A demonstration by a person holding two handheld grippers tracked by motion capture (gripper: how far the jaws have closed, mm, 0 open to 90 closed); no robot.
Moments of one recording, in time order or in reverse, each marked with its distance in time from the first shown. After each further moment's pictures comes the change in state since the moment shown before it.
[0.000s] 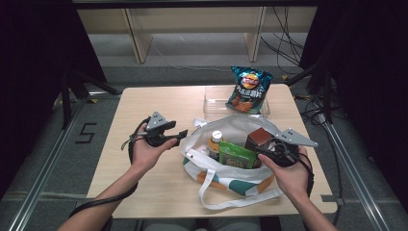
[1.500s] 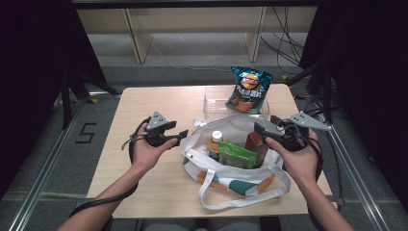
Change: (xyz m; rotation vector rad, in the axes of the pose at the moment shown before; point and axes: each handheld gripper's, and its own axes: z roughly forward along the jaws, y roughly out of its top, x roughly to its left) left arm -0.001 0.000 0.001 0.001 -0.001 -0.008; right arm -0.017 0.041 -0.007 -0.055 -0.015 0.045
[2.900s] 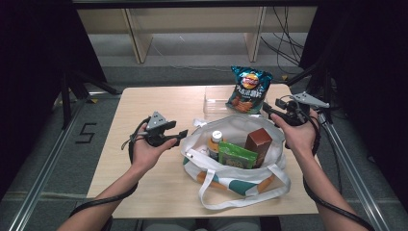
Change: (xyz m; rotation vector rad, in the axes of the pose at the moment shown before) left arm 0.000 0.000 0.000 -0.001 0.000 0.000; right arm -0.056 0.021 0.046 0.011 -0.108 0.043
